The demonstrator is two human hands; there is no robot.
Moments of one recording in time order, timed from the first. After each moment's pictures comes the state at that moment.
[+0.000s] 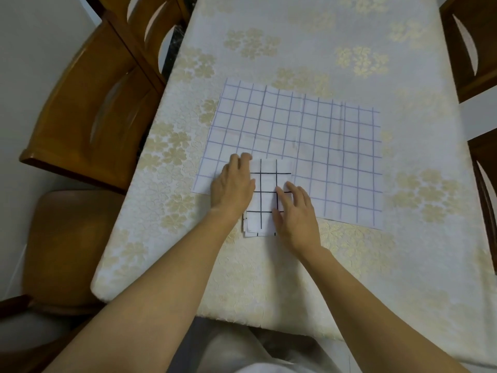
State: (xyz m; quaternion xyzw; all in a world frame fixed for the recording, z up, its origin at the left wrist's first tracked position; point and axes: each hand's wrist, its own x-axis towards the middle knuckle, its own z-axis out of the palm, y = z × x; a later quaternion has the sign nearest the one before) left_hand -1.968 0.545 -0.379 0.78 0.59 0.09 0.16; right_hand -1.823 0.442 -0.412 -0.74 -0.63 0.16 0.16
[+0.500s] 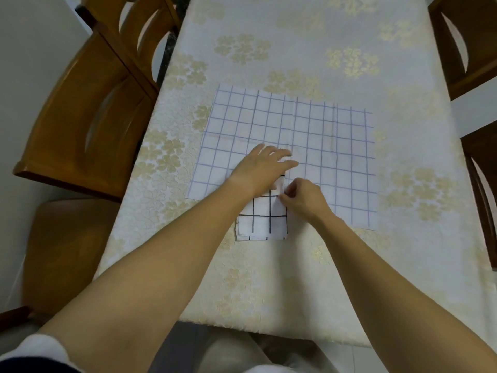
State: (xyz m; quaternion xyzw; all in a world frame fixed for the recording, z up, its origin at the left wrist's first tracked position) left_hand -1.915 0.591 -0.351 0.95 0.30 -0.08 0.07; right_hand -1.782 0.498 -0.372 -0.79 -0.49 0.35 0.13
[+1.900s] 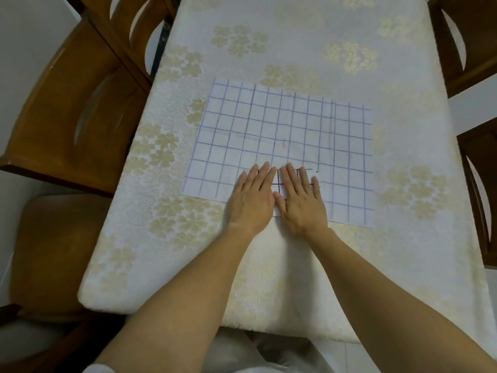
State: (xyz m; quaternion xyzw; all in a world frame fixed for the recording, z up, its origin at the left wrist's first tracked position) left_hand -1.922 0.513 -0.420 0.86 0.50 -0.03 0.12; right_hand -1.775 0.470 -0.428 -0.73 -0.66 0.15 0.02
